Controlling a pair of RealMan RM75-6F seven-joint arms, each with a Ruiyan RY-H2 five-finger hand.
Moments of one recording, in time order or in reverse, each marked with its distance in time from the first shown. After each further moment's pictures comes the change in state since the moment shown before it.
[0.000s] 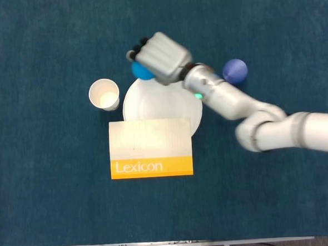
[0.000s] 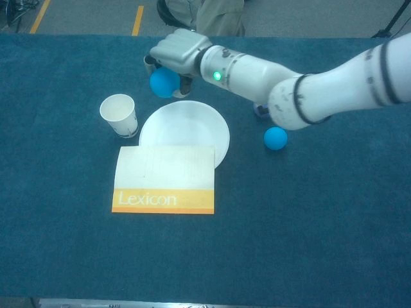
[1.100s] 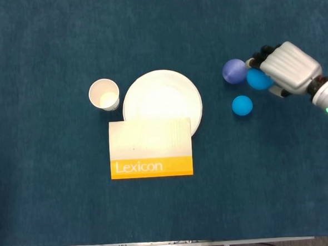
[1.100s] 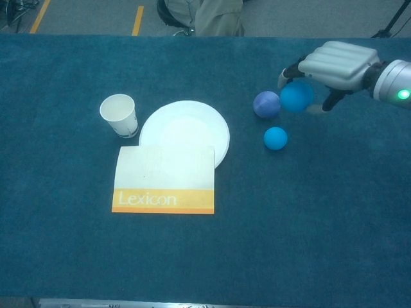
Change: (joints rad) left arm -0.074 -0.037 0.012 -0.024 0.020 -0.092 0.049; right arm -0.417 0.460 -0.280 -0.263 -0.440 0.199 0.333
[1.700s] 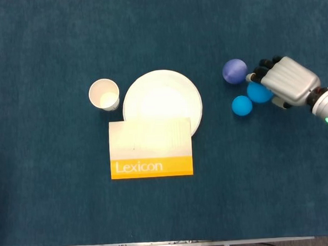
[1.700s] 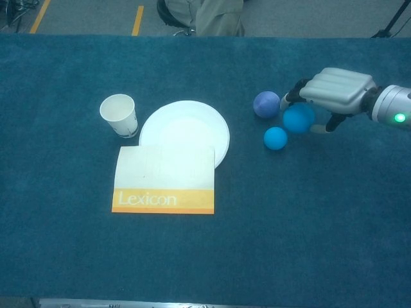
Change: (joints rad) left arm -0.011 0.000 0.005 0.014 -0.019 -0.020 -0.018; right arm -0.040 -0.064 -0.022 0.087 -0.088 -0.037 0.015
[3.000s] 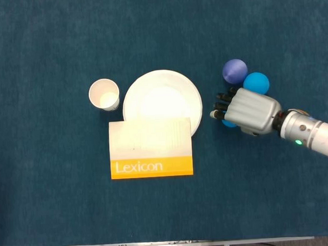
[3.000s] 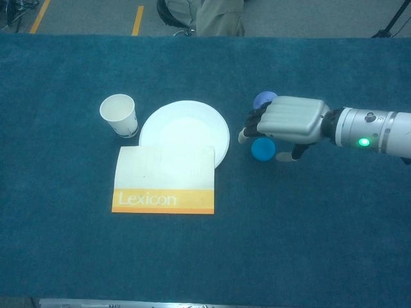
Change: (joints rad) left arm -0.003 0.004 0.012 -0.001 0.002 0.008 -0.012; right arm 0.071 -0.036 0.019 -0.137 -0.144 -0.105 -0.086
